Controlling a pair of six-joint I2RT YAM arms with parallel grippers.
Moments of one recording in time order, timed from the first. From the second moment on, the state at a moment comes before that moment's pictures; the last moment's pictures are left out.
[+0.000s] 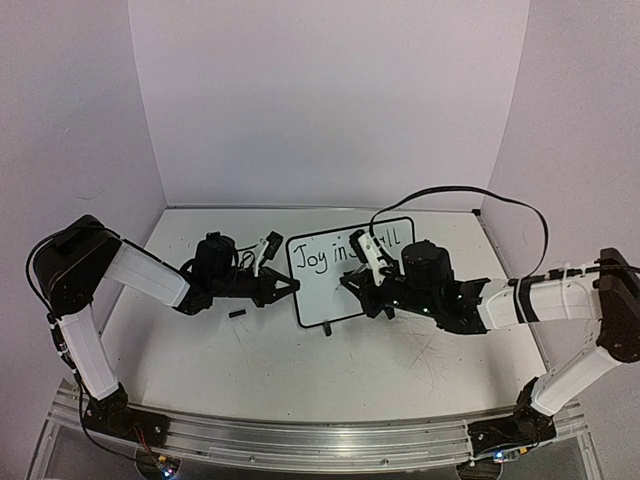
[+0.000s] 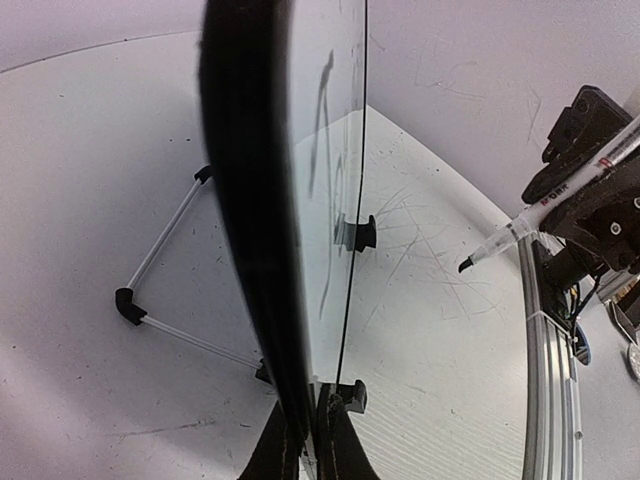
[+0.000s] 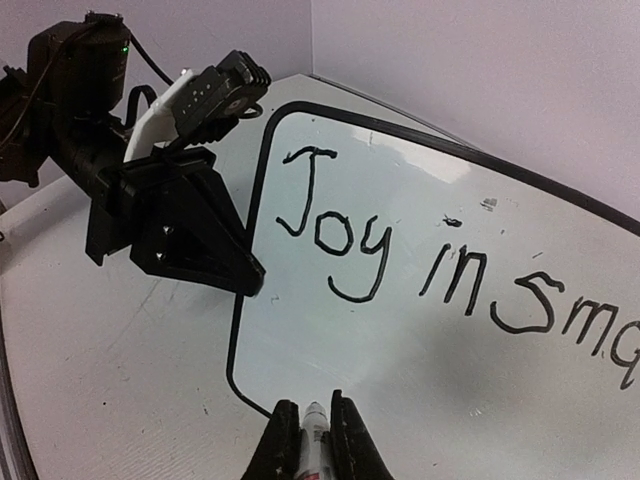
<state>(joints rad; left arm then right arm) -0.64 1.80 0.78 0.66 0.61 -0.23 0.91 1.49 0.78 0.37 0.02 0.02</state>
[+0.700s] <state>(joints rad) -0.65 1.80 0.78 0.66 0.60 -0.23 0.99 1.62 0.85 0.45 0.13 -0.01</state>
